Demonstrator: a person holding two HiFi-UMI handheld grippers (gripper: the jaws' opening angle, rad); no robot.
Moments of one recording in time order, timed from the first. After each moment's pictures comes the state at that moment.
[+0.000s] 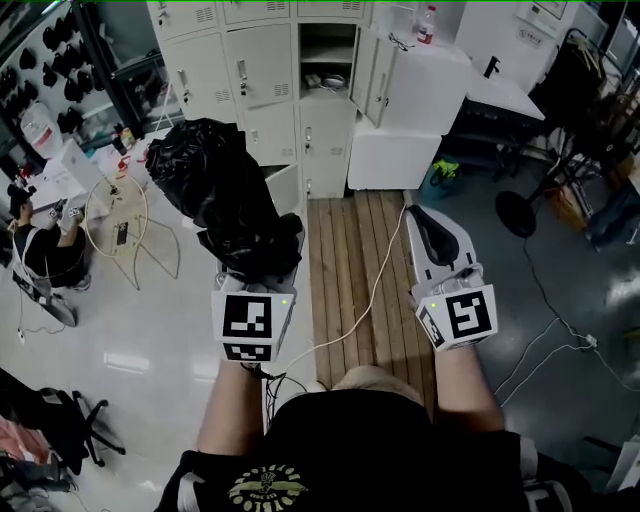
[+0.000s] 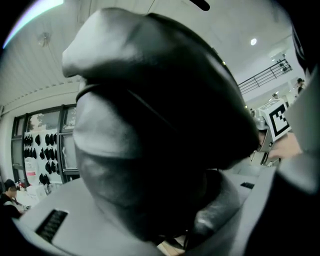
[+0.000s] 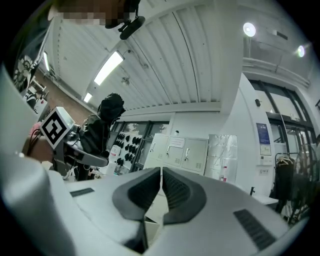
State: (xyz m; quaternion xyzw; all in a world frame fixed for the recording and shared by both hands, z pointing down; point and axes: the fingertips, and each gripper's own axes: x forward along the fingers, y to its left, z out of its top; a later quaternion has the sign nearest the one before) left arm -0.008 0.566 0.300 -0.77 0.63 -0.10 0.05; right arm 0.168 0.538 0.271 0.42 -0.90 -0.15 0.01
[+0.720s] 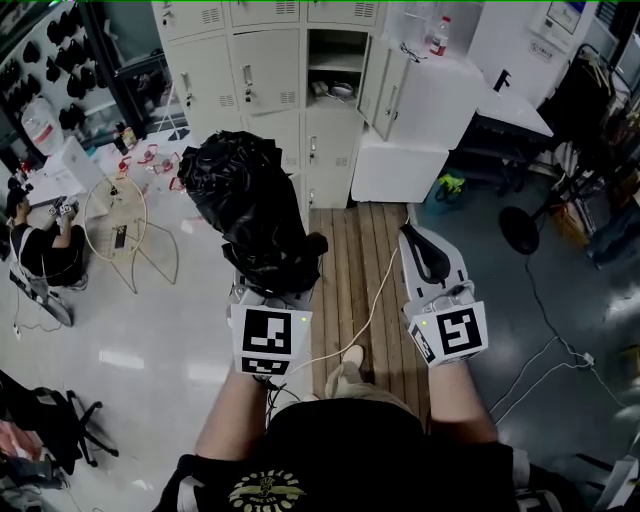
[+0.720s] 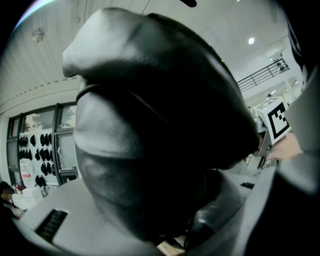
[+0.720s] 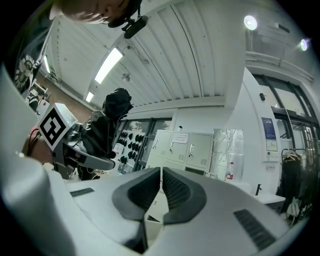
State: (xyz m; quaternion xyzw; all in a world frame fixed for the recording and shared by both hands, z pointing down) left arm 0.002 0.536 0.323 -0.78 0.61 -0.11 0.06; right arm 0.141 0.513 0.301 0.40 -0.91 -0.14 0.02
